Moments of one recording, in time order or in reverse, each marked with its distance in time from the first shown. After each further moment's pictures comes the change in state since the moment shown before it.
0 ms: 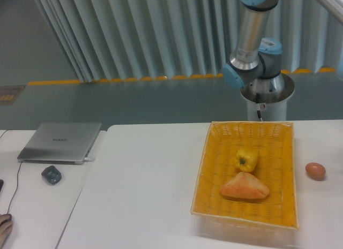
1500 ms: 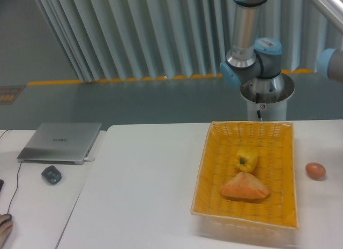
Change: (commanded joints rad) arm -0.156 0.140 -0.008 -0.072 0.054 0.026
